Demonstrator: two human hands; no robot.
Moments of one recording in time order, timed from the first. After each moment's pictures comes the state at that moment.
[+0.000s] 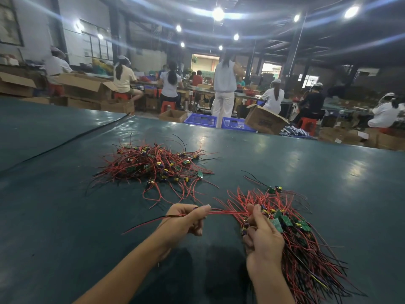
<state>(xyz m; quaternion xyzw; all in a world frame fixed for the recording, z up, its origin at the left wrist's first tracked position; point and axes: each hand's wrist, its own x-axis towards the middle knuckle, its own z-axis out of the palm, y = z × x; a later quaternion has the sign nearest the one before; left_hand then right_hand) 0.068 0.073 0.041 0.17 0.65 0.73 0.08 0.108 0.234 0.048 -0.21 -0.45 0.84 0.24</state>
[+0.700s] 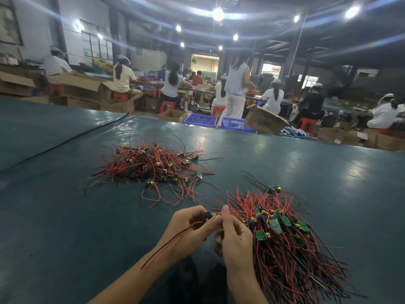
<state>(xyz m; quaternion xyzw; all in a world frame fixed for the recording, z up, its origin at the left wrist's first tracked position) 0.081 0.082 0.035 0.27 0.73 0.63 -0.05 0.121 0.196 0.045 -0.07 -0.62 0.77 0.16</state>
